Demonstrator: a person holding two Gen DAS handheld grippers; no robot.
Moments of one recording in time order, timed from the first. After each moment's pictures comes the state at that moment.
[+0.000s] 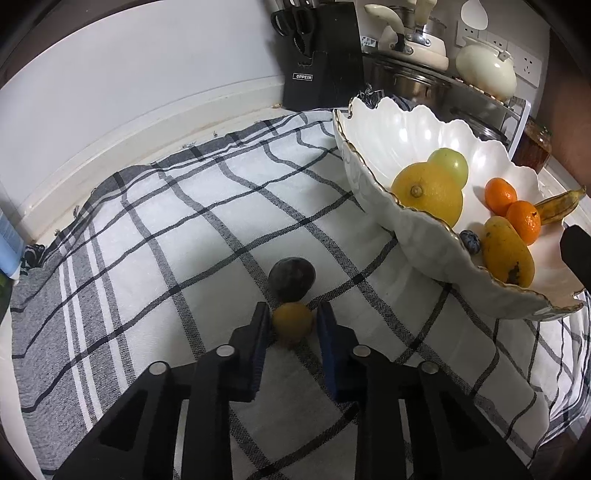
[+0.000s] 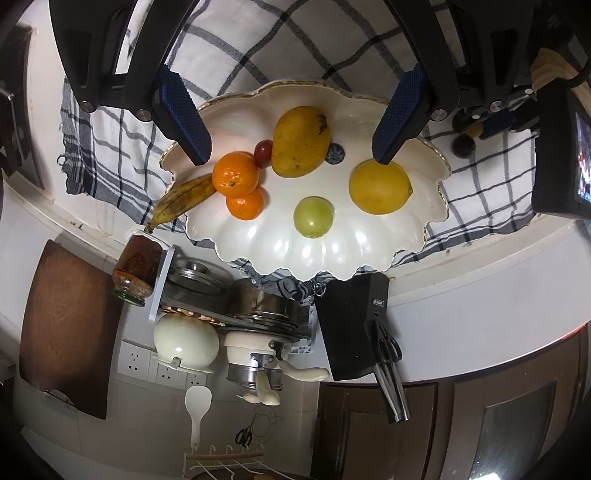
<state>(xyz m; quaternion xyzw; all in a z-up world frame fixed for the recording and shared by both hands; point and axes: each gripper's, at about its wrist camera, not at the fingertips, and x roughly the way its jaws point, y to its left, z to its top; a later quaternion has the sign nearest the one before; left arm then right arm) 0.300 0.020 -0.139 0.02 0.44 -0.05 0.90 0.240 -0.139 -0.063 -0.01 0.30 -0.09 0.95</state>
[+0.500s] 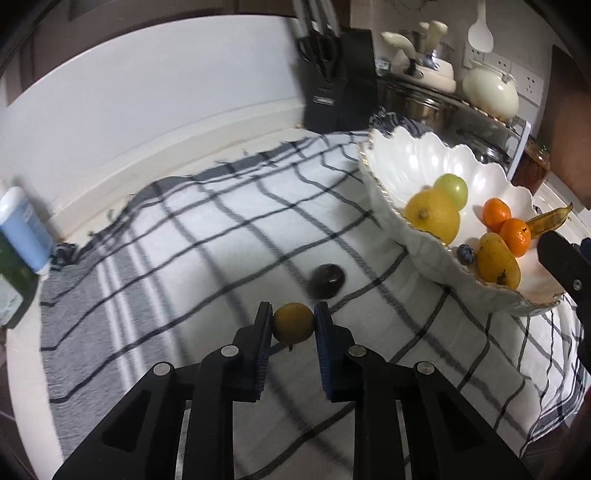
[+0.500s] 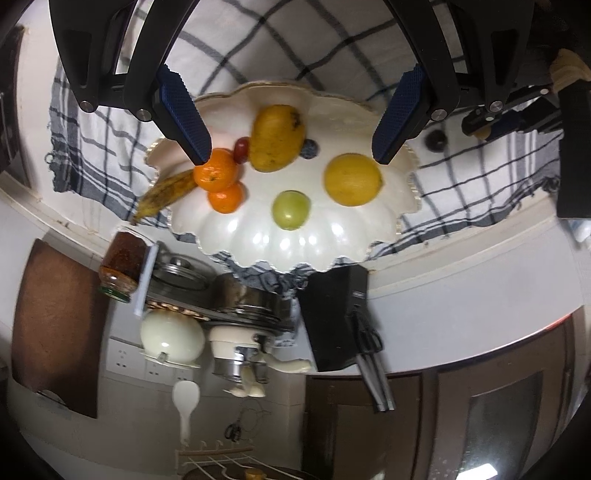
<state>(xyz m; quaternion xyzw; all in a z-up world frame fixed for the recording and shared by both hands) 0.270 0.053 -0.106 0.01 0.42 -0.02 0.91 0.233 -0.127 -0.051 0.00 0.29 -0.05 0.96</state>
